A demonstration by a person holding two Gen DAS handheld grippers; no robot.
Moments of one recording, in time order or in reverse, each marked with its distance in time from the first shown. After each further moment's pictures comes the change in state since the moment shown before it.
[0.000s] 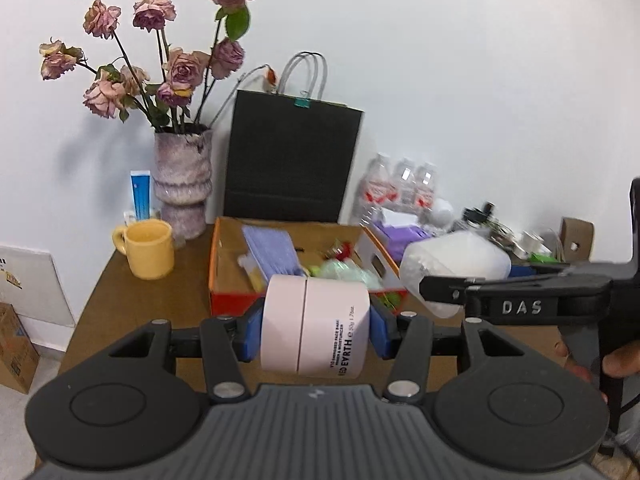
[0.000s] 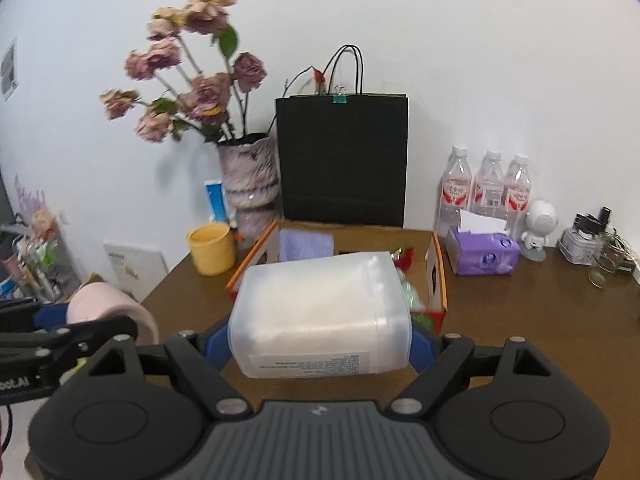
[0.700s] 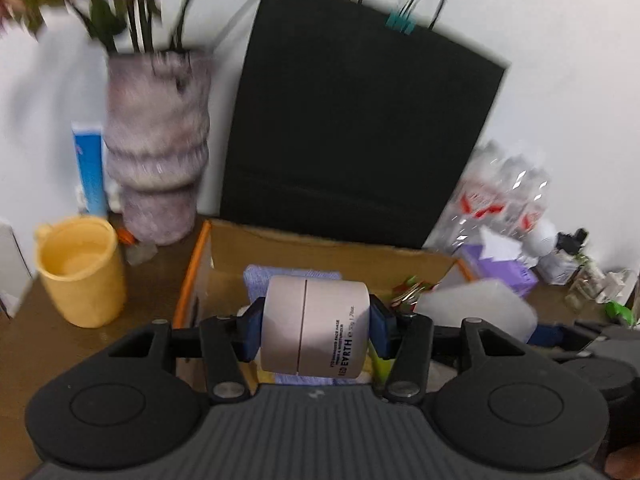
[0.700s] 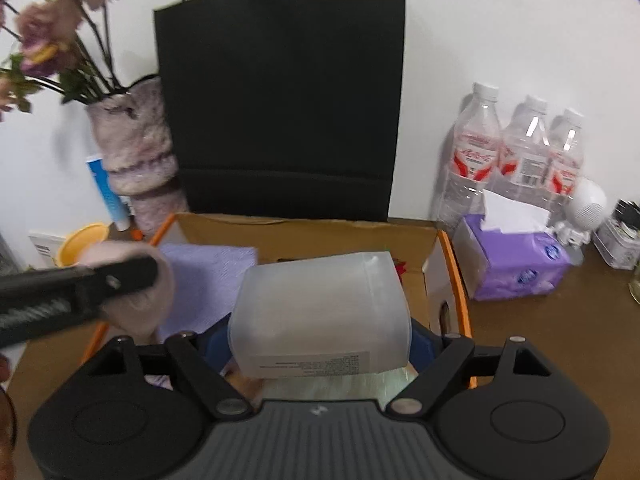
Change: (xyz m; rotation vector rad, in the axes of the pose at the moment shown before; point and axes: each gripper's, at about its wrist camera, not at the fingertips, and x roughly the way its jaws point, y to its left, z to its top) left arm 0.294 0.058 0.054 -0.149 0.151 0.071; right arm 0.269 -0.059 0.069 0.025 0.176 -0.103
